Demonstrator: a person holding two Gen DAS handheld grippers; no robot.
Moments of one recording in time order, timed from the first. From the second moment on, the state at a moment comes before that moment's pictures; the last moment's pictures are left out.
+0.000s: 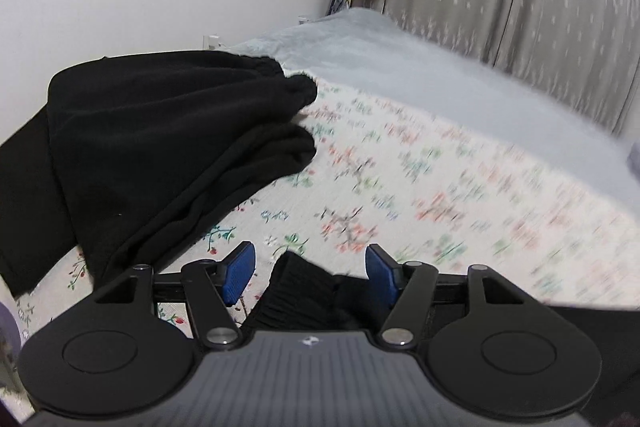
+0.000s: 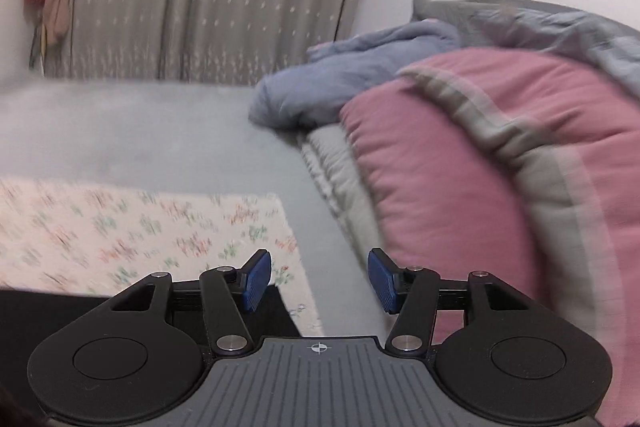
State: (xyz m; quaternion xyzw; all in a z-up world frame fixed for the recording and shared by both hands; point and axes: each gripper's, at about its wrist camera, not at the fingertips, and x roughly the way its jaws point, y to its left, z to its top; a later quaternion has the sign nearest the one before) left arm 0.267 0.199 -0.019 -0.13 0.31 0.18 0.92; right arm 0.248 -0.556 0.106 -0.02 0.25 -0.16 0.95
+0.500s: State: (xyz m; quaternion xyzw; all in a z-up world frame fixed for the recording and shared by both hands) left arm 0.210 0.098 -0.033 -0.21 0.38 -0.06 0.90; right arm 0.132 -0.498 0.096 0.15 0.23 -0.03 0.96
